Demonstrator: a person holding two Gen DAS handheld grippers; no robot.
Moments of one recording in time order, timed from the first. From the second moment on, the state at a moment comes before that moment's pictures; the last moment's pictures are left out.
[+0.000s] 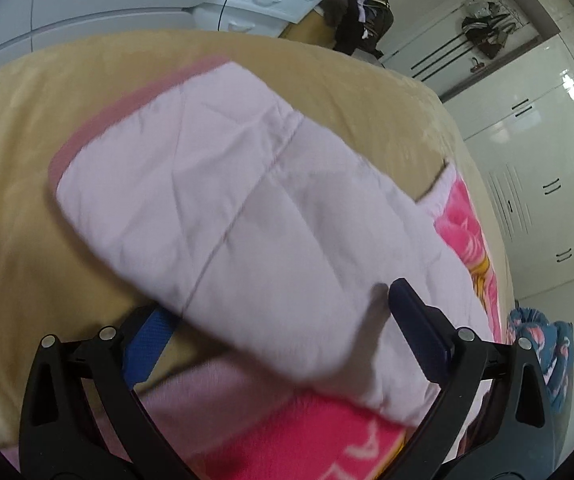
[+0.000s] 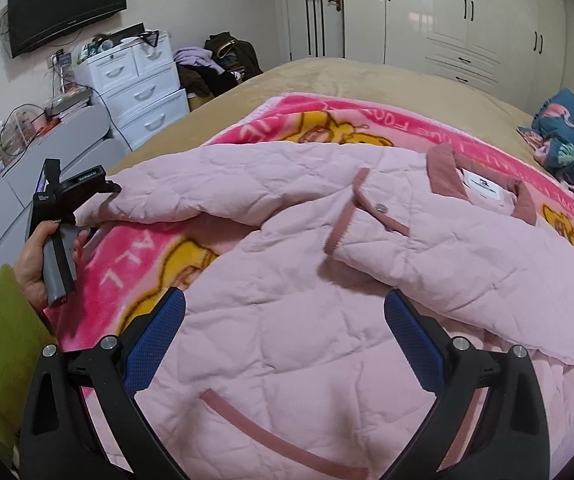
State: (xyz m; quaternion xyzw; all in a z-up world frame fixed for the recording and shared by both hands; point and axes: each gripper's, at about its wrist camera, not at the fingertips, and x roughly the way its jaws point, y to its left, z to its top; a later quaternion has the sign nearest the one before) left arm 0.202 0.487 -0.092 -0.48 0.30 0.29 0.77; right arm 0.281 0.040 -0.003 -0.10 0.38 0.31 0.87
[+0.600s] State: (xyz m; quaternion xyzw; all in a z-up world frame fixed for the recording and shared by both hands) left arm 0.197 0.484 -0.021 -0.43 0.21 0.30 0.82; right arm 0.285 0.009 0.010 -0.07 0.37 0.30 0.88
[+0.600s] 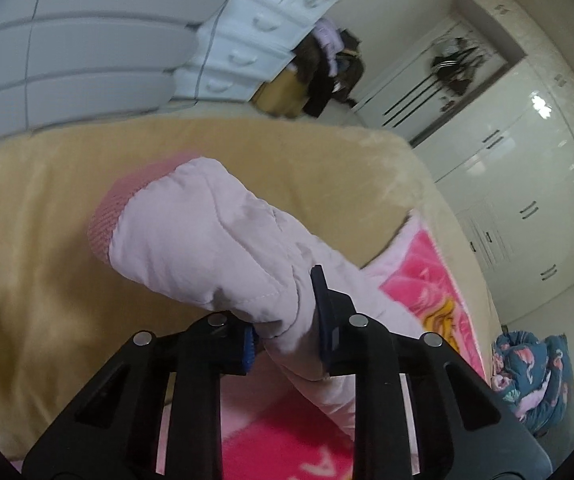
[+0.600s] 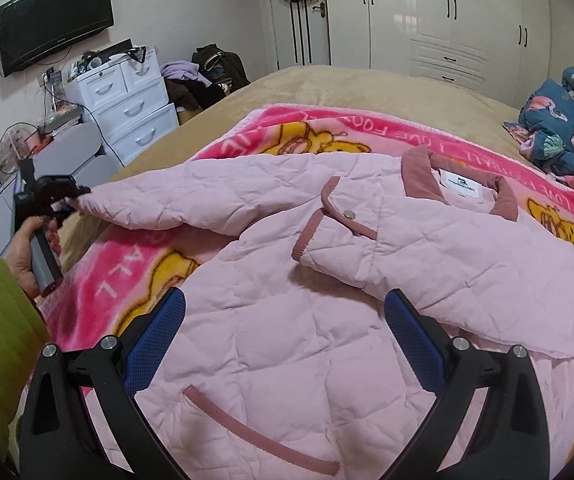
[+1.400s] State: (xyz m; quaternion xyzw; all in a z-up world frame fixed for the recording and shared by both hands) left arm 0.235 0.339 0.137 -0.27 0.13 0.18 0.94; right arm 0.272 -0.096 0.040 0.01 0.34 0.25 0.91
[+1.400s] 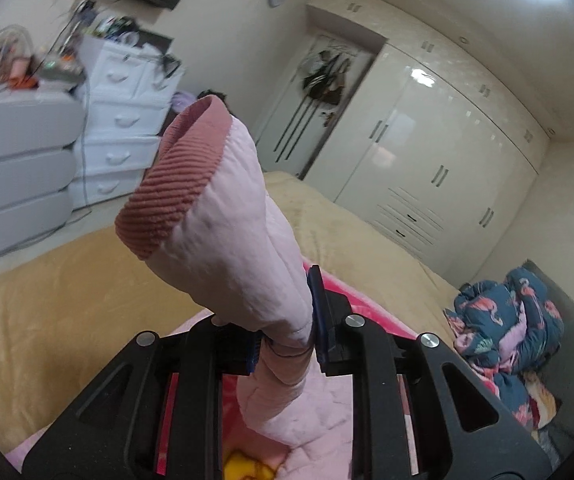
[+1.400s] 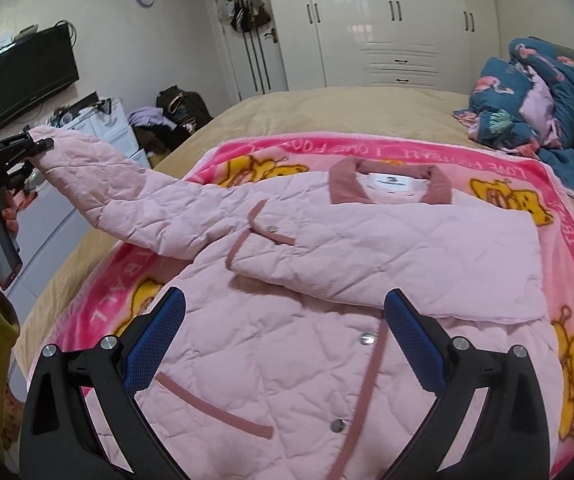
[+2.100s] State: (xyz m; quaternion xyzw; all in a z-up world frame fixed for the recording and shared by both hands) left arm 0.272 0.217 0.168 -0.20 0.15 0.10 0.96; right arm 0.267 -0.210 0.033 0.11 0.35 0.18 0.91
